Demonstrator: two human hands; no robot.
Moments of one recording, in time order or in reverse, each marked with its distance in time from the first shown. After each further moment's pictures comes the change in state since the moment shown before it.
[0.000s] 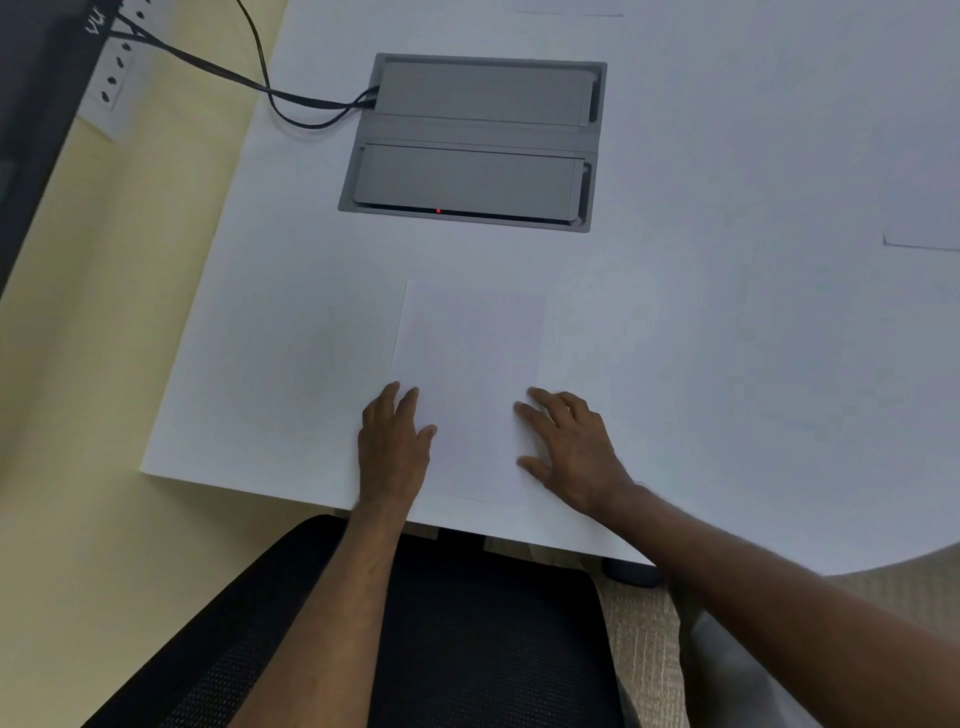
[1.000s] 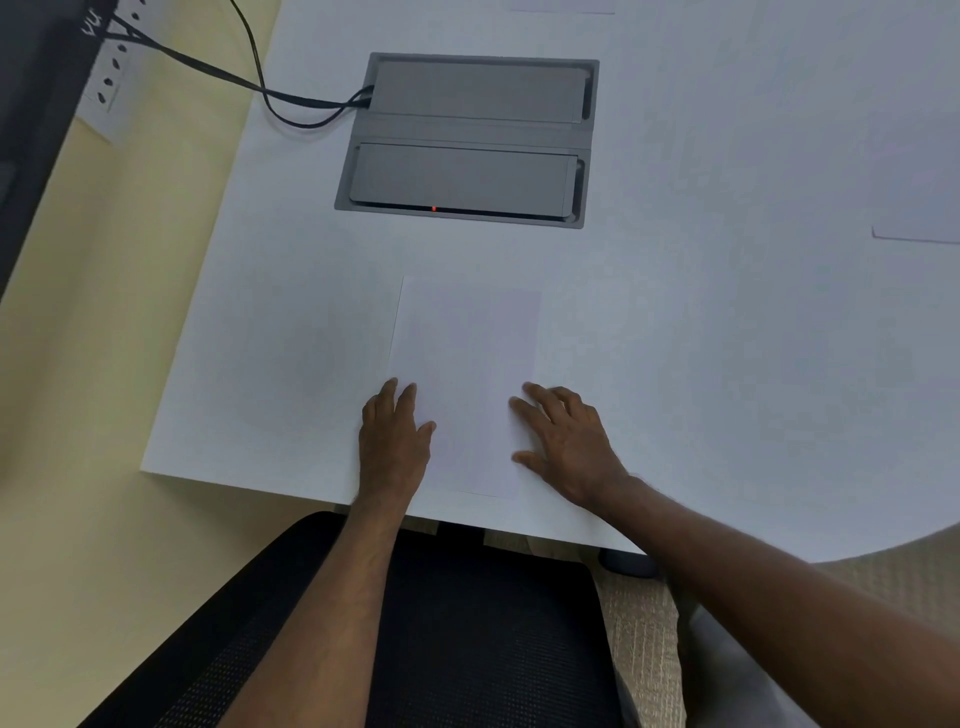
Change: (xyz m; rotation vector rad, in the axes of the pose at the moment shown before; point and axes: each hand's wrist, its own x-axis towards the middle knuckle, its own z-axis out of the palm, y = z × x) left_hand -0.001 0.003 -0.001 0.046 -0.041 0.001; right_hand -0.003 0.000 -0.002 -0.035 -0.018 -0.007
